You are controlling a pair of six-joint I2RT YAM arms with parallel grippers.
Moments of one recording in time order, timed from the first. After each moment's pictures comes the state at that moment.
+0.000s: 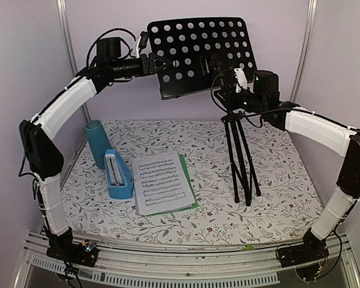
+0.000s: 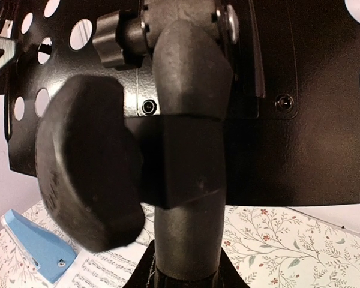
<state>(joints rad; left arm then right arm) -0.43 1.99 2.19 -0.29 0.60 -0.32 0.53 1.67 1.47 0.06 -0.19 0.10</state>
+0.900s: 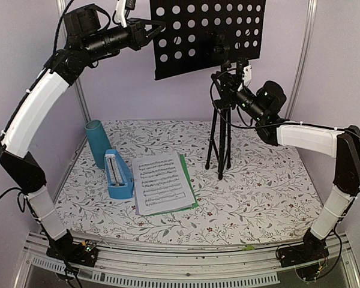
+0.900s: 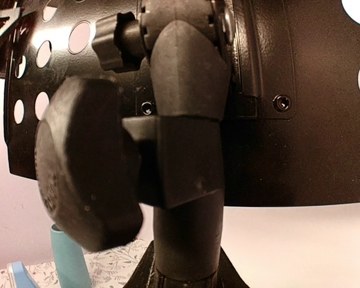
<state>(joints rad) -0.60 1.76 2.29 -0.34 0.38 -0.07 0.55 1.71 1.31 0.82 -0.24 0.07</state>
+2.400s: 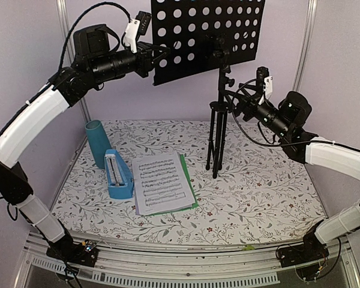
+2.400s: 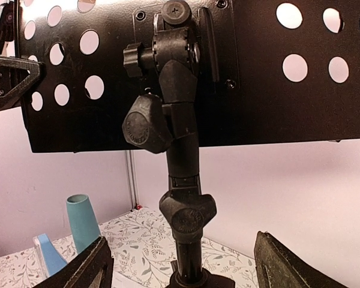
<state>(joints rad) -0.71 1.60 1.91 -0.26 0.21 0.07 0.55 1.38 1.00 0.65 -0.19 0.09</state>
